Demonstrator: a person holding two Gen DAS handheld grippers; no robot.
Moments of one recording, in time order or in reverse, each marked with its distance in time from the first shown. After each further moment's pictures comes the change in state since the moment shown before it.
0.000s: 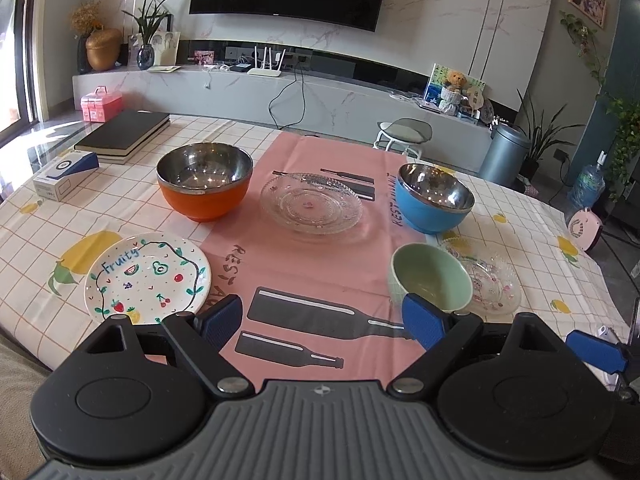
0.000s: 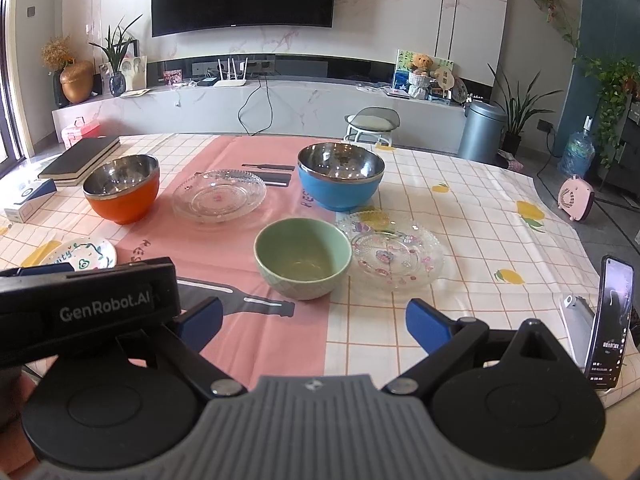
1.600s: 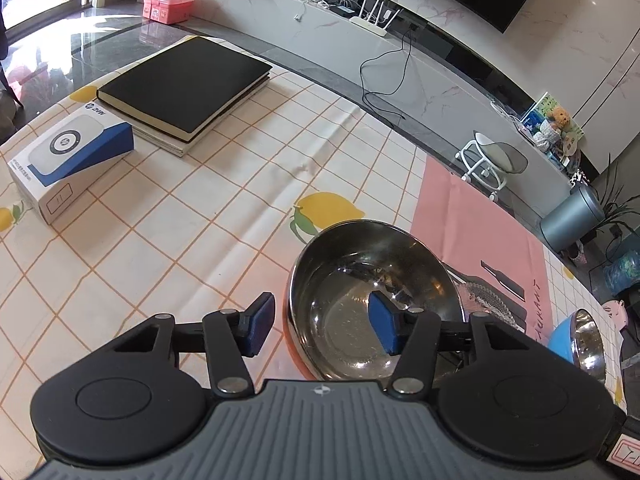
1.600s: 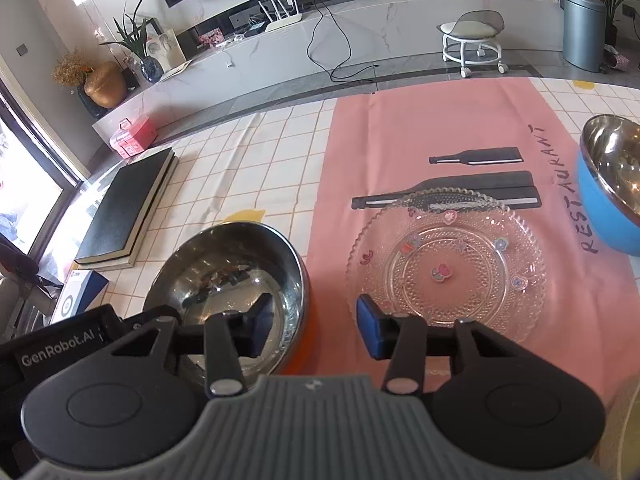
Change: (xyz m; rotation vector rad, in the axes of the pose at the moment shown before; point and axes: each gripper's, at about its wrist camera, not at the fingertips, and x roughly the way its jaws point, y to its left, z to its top) left arm 0.178 0.190 0.130 -0.322 0.184 0.043; right arm 0.249 0.169 0.144 0.223 0.274 0.288
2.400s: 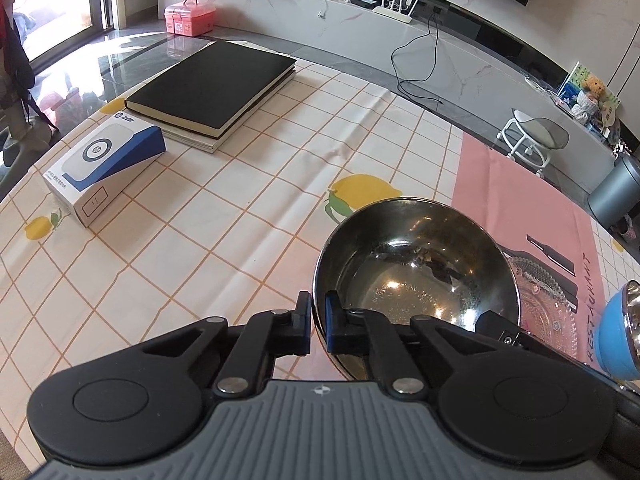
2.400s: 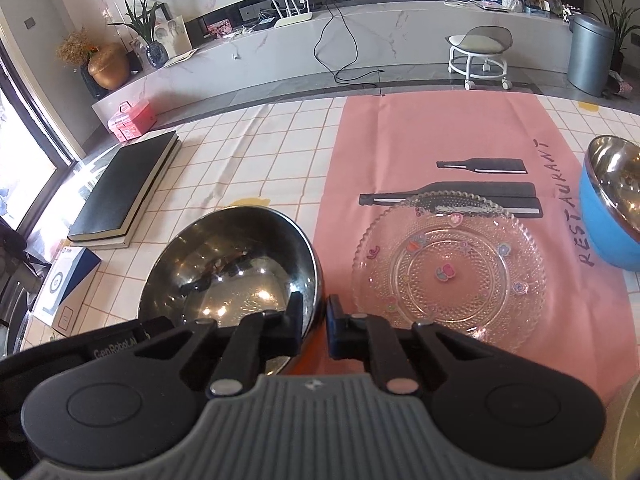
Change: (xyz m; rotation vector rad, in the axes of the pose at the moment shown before) left arm 0.002 -0.013 -0.012 0.069 0.011 0.174; right arm -0.010 0.016 -0.009 -0.092 -0.016 -0.040
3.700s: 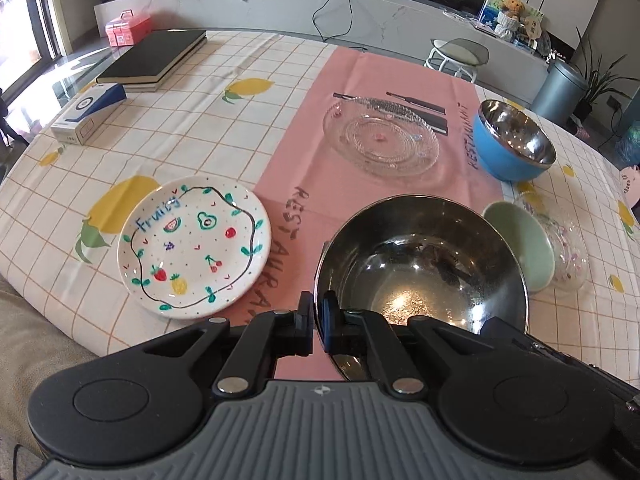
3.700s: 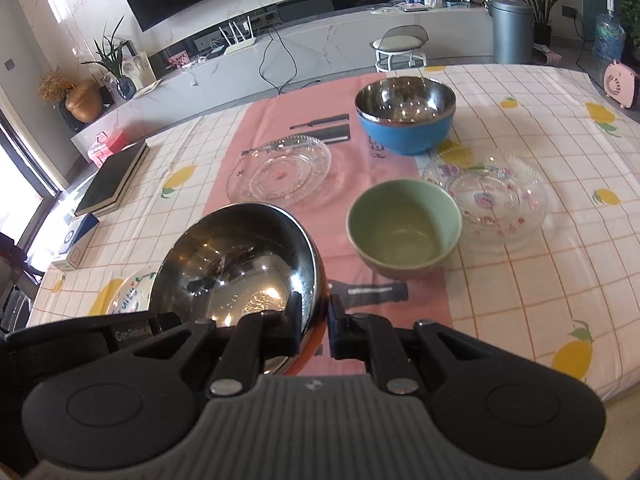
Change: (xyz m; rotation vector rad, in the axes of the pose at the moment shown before) left arm -0.114 -0.075 -0.154 0.224 0.077 -0.059; right arm -0.181 -0.125 -0.142 0.126 -0.034 -0.058
